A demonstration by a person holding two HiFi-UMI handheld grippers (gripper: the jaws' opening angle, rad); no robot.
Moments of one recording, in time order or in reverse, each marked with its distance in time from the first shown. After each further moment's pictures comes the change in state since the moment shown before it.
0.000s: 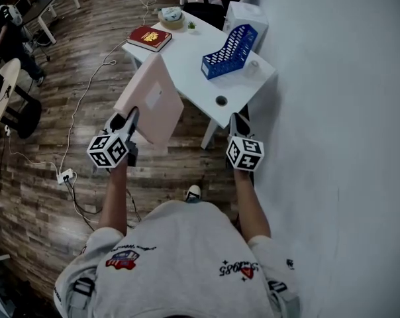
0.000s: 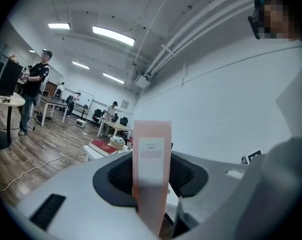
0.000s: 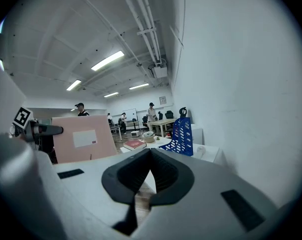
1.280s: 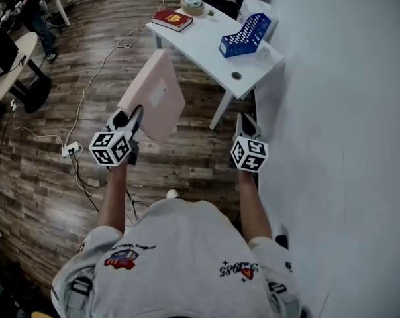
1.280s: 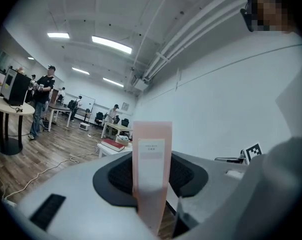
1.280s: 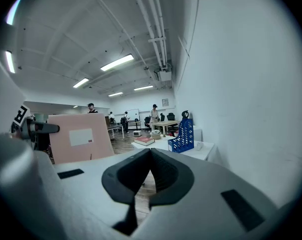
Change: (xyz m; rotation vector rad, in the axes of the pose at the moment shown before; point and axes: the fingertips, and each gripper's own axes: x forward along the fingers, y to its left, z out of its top) left arm -0.270 -0.020 -0.026 0.044 -0.005 0.014; right arm -0.208 0.138 -0.051 -0.053 -0.022 0.000
